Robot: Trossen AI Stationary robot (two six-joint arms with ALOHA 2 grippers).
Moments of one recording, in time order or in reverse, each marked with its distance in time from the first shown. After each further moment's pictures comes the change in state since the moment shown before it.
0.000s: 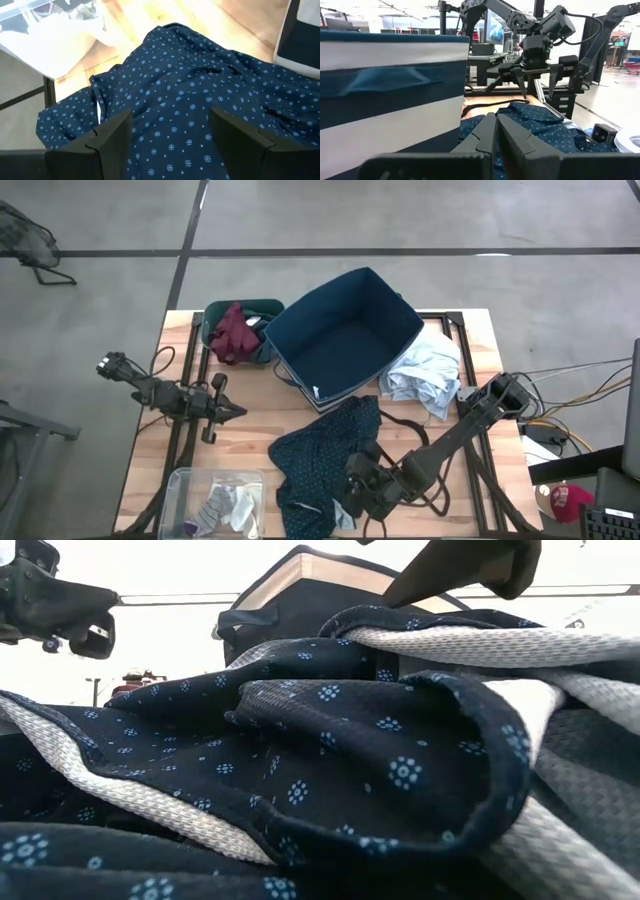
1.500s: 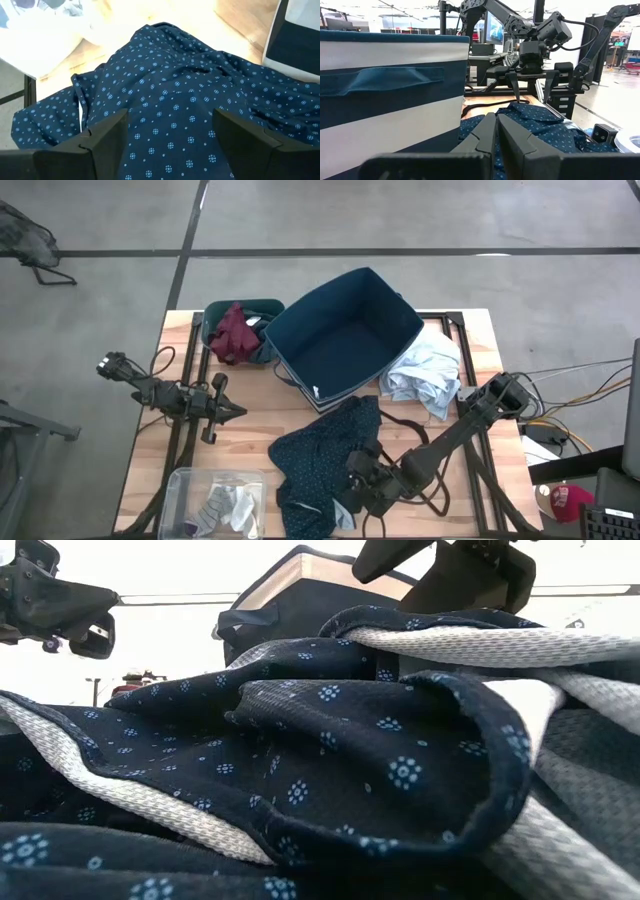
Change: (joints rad) left arm 0.000 0.001 -0.002 -0.001 0.000 -0.001; right arm -0.006 -0.001 -0.057 0.047 0.027 -0.032
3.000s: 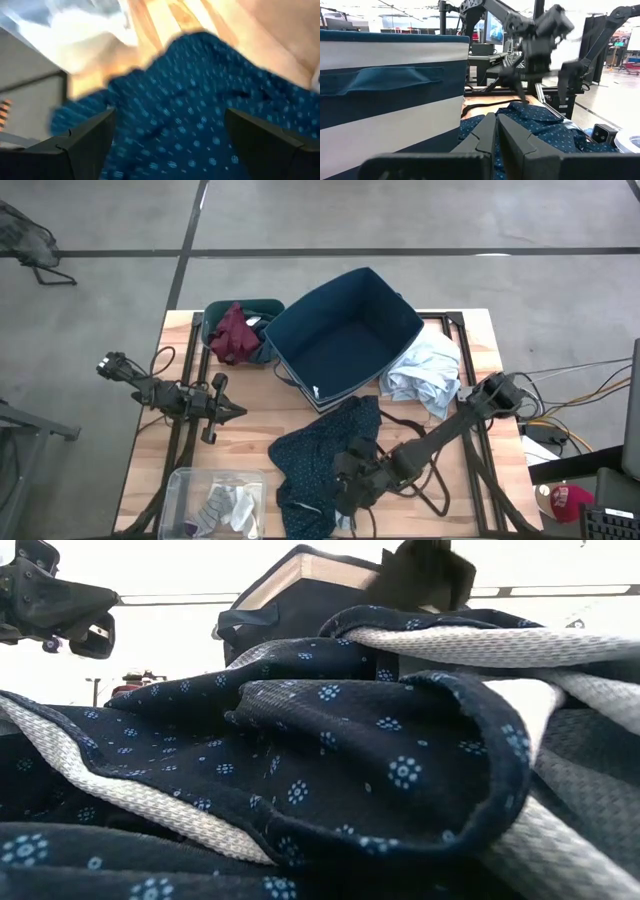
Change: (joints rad) left arm 0.000 0.000 0.000 -0.001 0.000 0.000; right arm -0.068 0.038 0.072 0.076 -0.188 -0.174
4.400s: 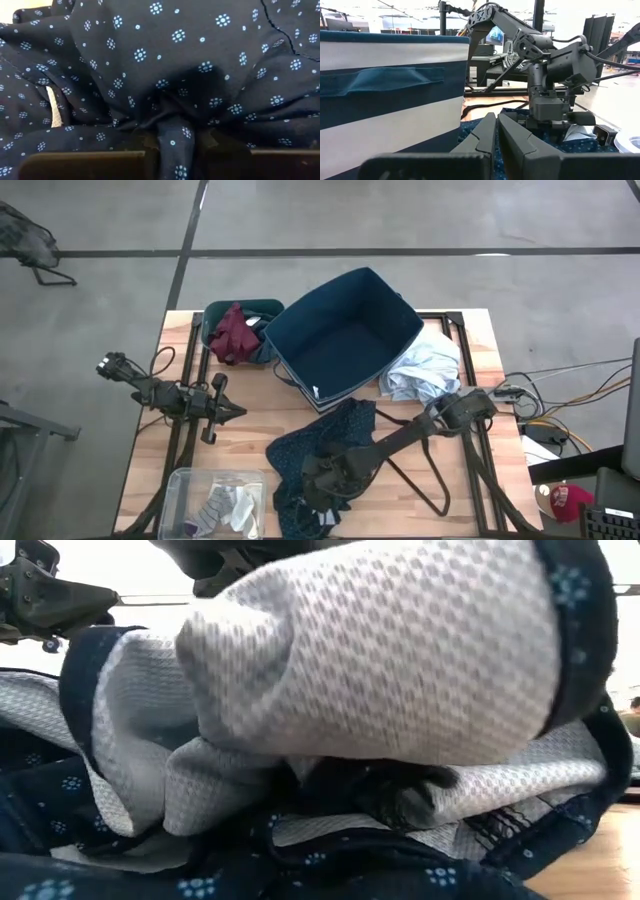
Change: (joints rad) left arm 0.000 0.008 -0.001 0.008 0.000 0.000; right arm -0.125 0.423 0.426 -0.337 -0.293 -0.007
